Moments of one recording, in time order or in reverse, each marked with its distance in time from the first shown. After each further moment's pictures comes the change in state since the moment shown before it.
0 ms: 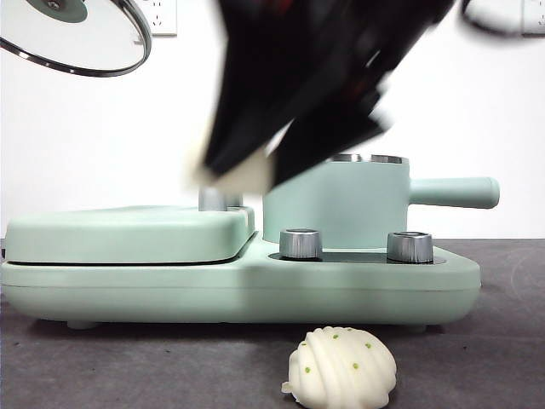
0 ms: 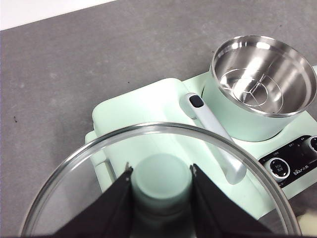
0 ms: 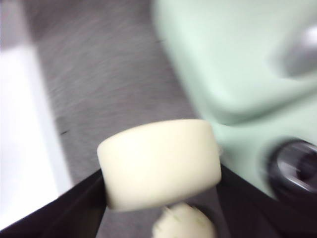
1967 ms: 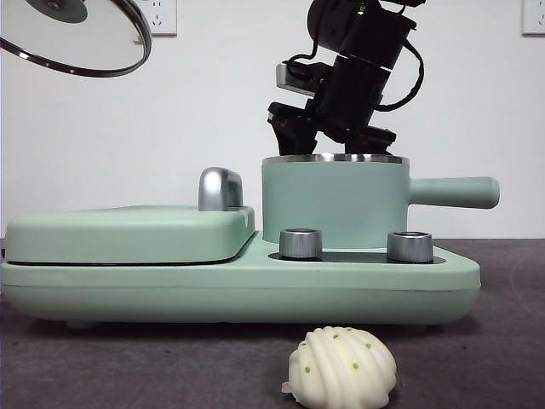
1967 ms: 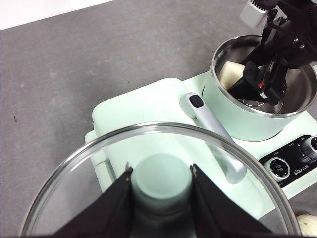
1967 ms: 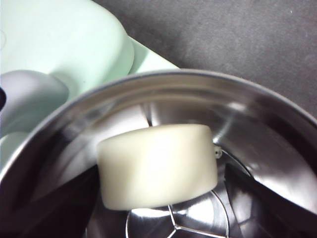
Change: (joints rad) left arm 0.000 0.000 0.000 -0.001 0.000 -0.001; right arm -0.459 0.646 0.719 -0.249 0.025 0.018
